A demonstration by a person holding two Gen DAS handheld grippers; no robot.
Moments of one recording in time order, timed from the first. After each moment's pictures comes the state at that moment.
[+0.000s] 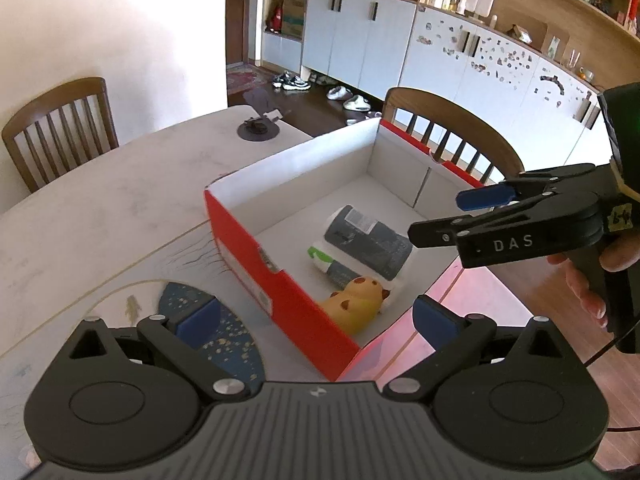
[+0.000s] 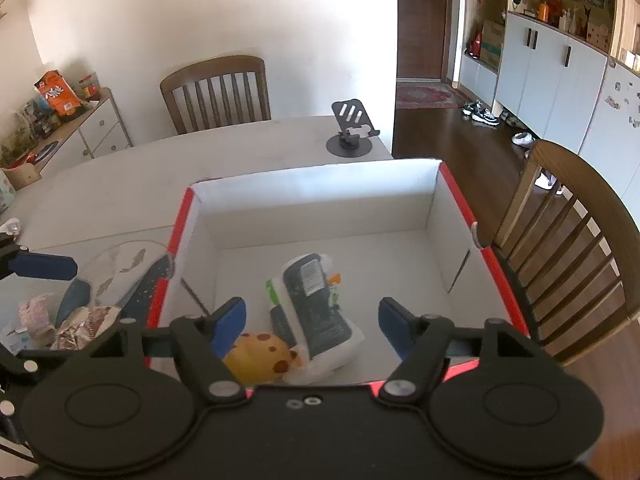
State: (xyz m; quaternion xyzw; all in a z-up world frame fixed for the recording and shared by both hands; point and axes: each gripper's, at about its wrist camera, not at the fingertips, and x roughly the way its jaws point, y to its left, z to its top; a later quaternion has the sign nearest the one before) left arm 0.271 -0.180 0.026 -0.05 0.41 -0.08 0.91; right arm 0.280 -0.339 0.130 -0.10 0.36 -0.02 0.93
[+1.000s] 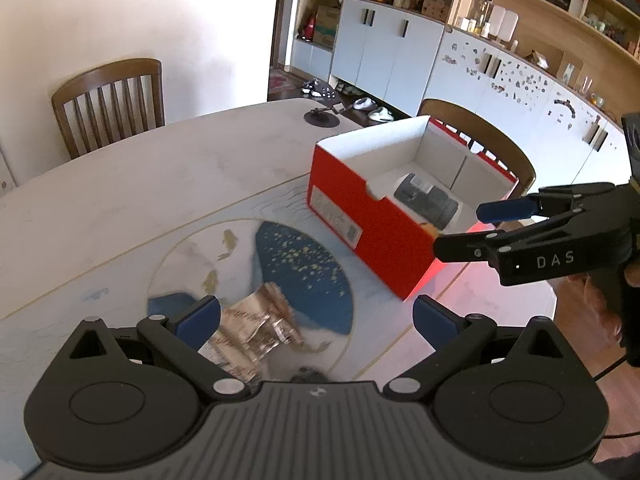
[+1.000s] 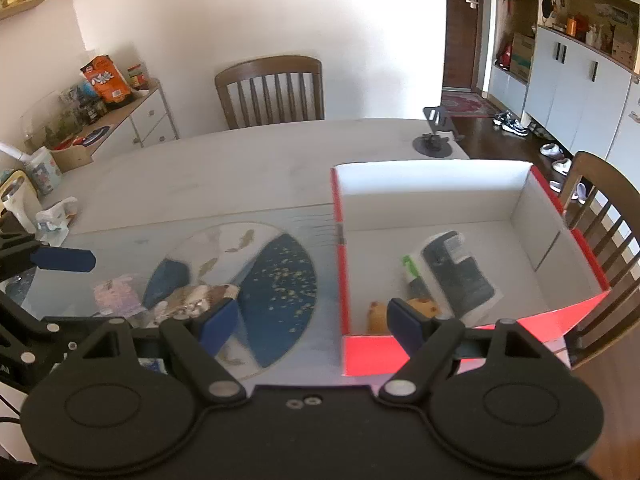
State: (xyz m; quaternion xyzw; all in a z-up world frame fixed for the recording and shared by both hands) left arm 0.159 -0.073 0.025 -0.08 0.40 -0.05 0.91; right arm 0.237 -0.209 0.102 -0.10 0.35 0.01 0.93
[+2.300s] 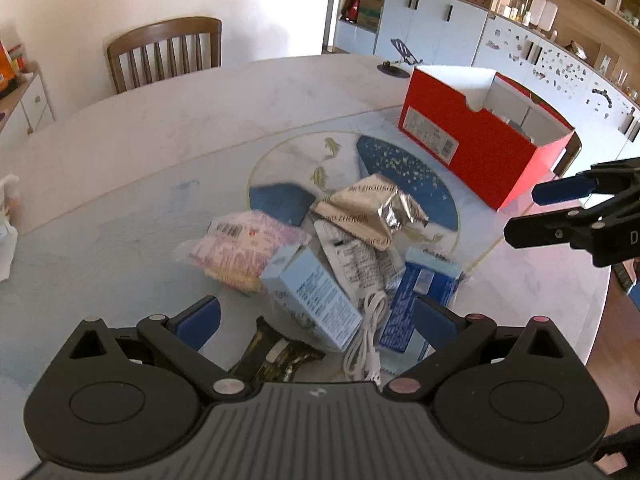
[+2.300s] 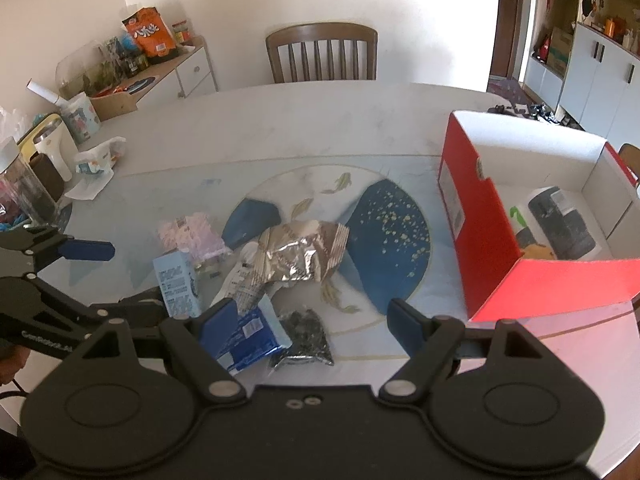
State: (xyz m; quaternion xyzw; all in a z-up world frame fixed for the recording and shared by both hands) left arm 0.077 0.004 -0.064 -0.08 0.43 0.00 0.90; right arm 0.219 -0.121 0.031 -0.11 0.39 0.02 0.91
